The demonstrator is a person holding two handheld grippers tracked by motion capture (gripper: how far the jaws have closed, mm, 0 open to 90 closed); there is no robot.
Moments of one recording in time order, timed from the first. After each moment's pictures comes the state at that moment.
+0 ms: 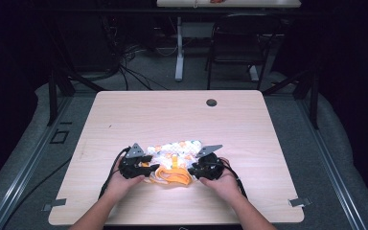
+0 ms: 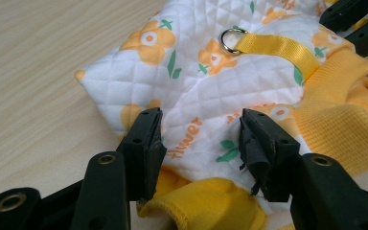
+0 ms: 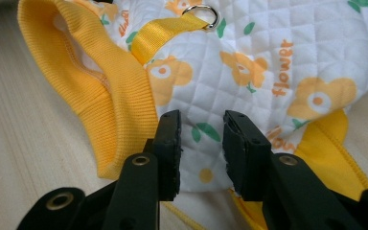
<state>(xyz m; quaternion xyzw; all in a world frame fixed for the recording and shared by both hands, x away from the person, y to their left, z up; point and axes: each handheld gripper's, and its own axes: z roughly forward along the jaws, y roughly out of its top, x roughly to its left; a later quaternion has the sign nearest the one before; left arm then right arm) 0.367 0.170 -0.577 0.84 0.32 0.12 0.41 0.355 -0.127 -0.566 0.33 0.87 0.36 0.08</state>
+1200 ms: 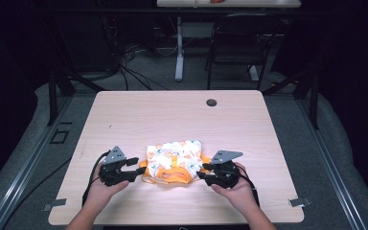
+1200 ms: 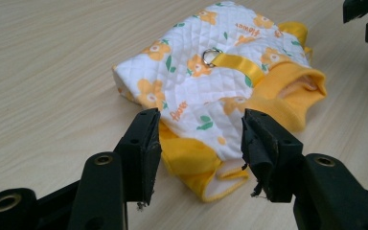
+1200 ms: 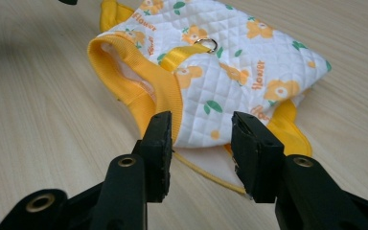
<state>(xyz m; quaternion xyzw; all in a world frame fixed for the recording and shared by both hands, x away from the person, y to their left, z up) 0.322 0.212 -0.536 0.82 0.34 0.13 0.44 0.310 -0.160 -0.526 0.32 0.85 0.41 0.12</state>
